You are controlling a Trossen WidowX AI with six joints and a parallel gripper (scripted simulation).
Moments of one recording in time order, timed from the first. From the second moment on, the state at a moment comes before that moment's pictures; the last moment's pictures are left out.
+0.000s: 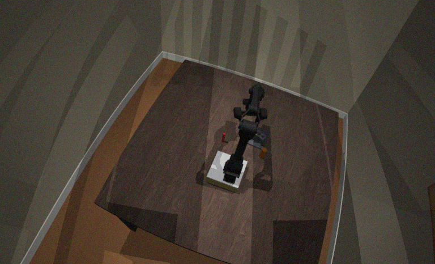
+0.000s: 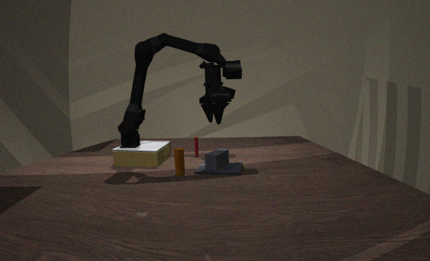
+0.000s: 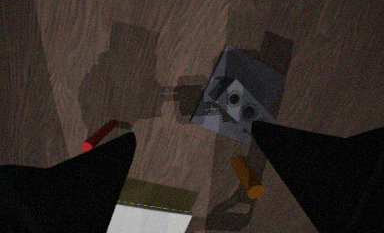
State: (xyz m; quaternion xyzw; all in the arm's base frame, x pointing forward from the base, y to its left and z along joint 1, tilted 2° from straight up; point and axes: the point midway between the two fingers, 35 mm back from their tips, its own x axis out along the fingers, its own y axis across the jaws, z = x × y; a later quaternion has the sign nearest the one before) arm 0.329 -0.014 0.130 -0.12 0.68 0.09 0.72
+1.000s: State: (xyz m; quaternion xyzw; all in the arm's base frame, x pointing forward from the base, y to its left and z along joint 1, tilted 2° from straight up) arm 0.276 0.084 0.123 0.28 0.63 -0.28 0.67
